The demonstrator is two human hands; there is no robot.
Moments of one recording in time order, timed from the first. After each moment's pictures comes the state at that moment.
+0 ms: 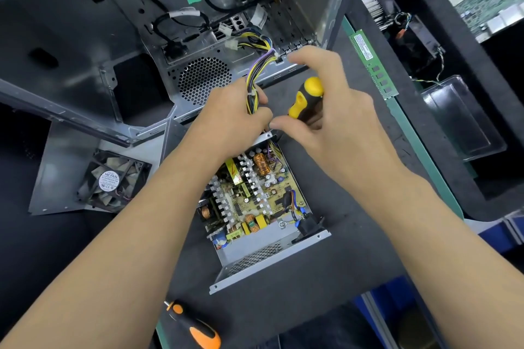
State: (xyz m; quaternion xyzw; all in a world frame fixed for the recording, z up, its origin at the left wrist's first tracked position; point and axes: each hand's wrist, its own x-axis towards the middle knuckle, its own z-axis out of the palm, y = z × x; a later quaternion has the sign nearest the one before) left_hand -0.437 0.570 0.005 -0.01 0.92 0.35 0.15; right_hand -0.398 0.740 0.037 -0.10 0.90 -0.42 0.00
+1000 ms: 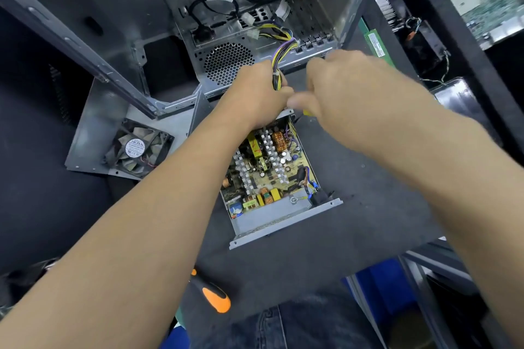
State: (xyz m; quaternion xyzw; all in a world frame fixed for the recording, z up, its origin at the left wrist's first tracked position) left_hand -0.440 0.571 0.004 0.00 0.93 0.35 0.13; right_hand -0.399 0.714 0.096 -0.19 0.98 0.00 0.09
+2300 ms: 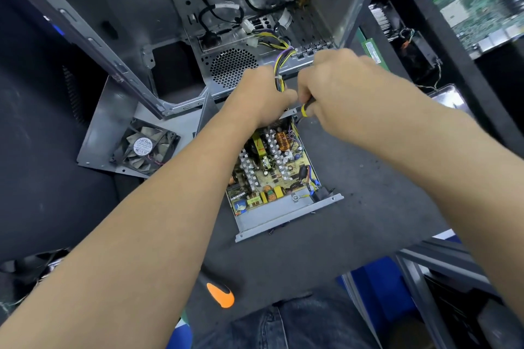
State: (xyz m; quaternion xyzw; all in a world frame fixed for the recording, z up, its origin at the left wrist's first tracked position) left_hand -0.438 0.571 0.007 -0.03 0.92 0.36 0.15; right_hand -0.402 0.710 0.098 -0.28 0.96 0.05 0.08
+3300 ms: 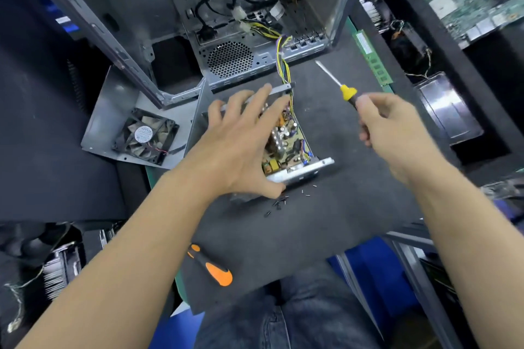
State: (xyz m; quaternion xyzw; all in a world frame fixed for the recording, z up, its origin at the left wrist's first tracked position) left_hand -0.327 0.543 0.035 0.21 0.96 0.08 0.15; right_hand -0.346 0.787 0.024 0.20 0.81 -0.54 0.09
